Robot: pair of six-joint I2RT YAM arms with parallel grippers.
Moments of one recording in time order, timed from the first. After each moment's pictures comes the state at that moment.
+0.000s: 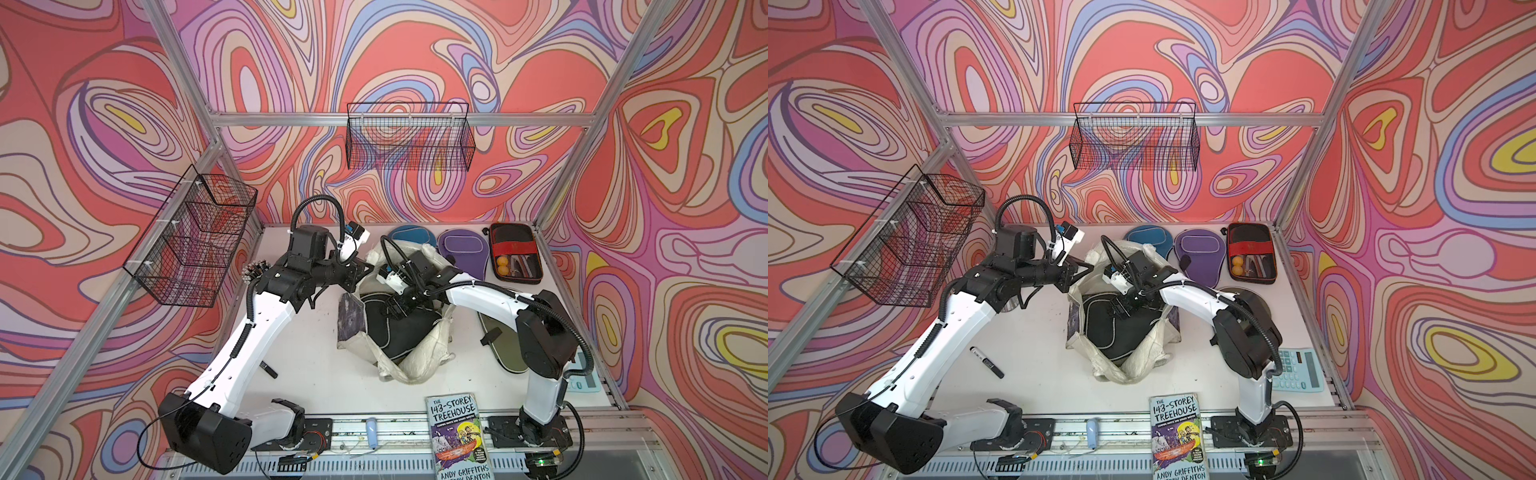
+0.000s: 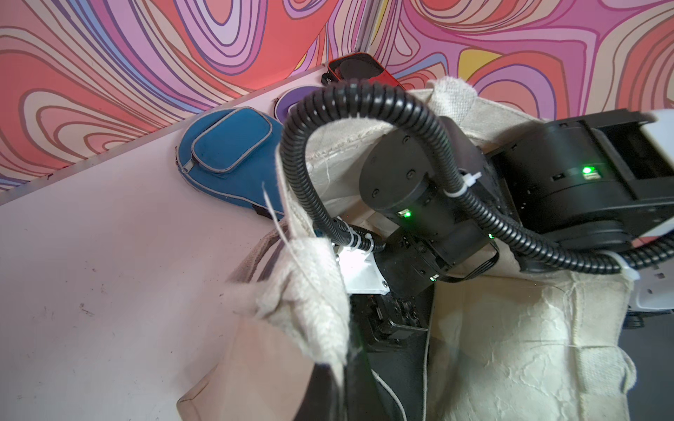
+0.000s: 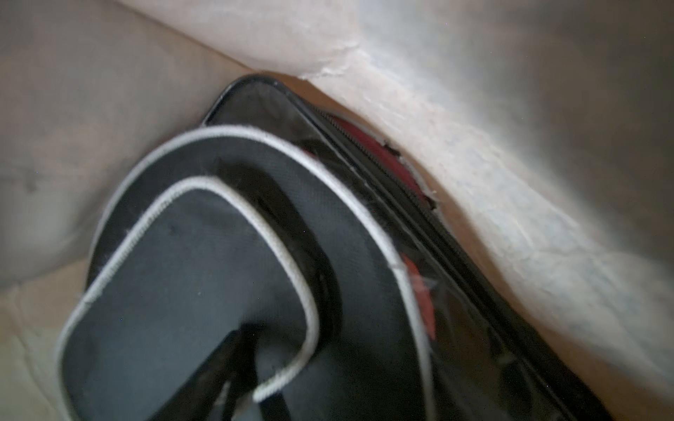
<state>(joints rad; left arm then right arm) -0.34 1.26 1.30 -0.66 0.52 0.07 0.69 1.89 1.41 -0.52 -0.42 -0.05</state>
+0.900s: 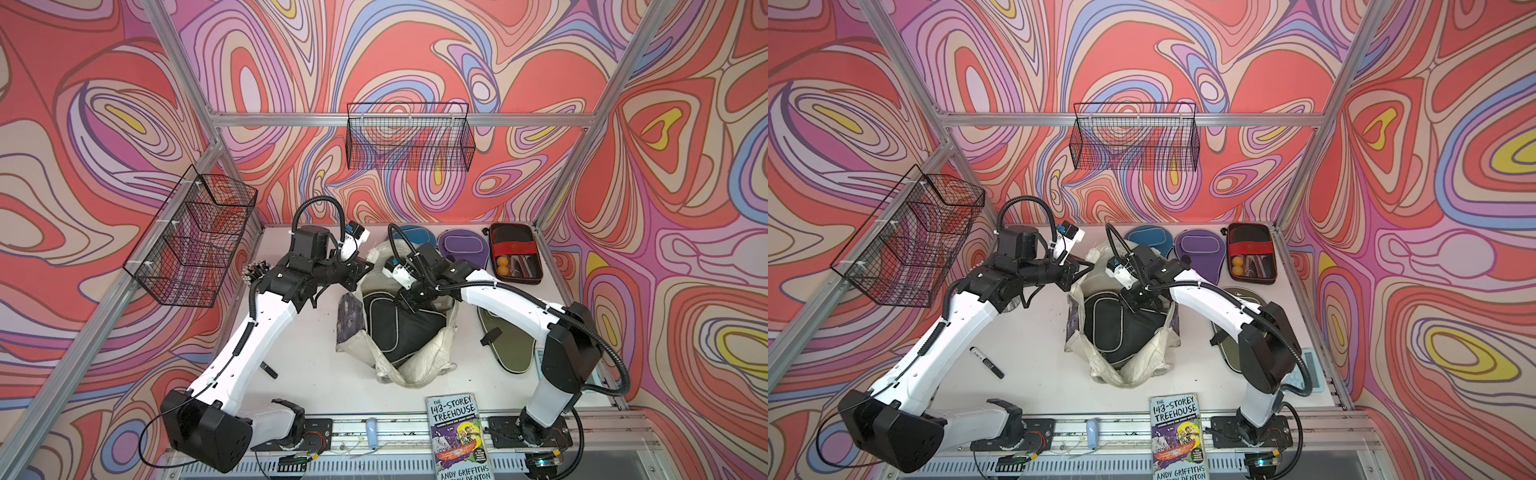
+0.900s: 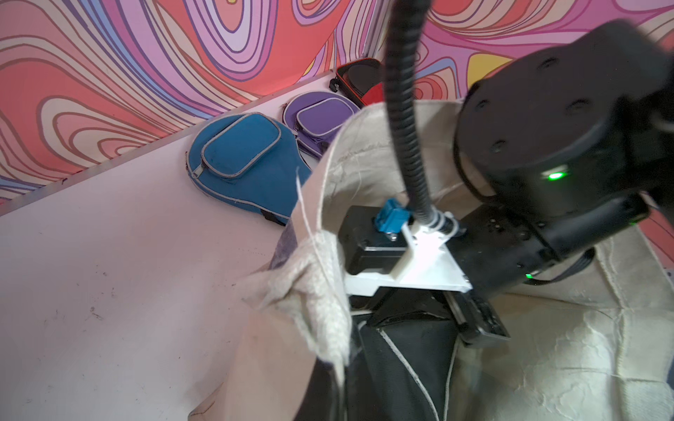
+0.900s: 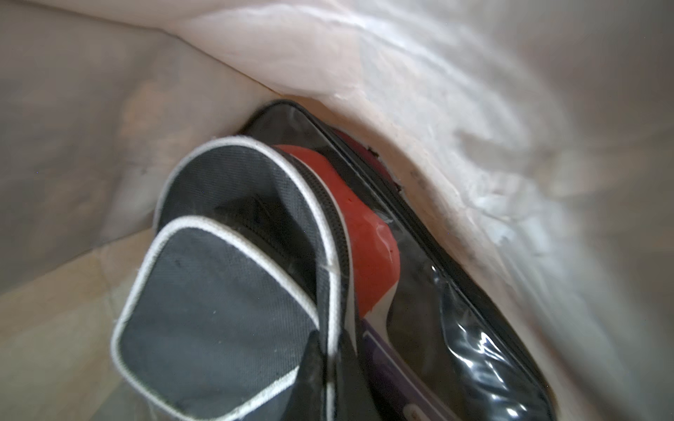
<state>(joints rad) -0.34 1.28 1.28 -0.61 0.48 0.06 0.70 1.73 1.48 -0.72 -0.32 -0.07</state>
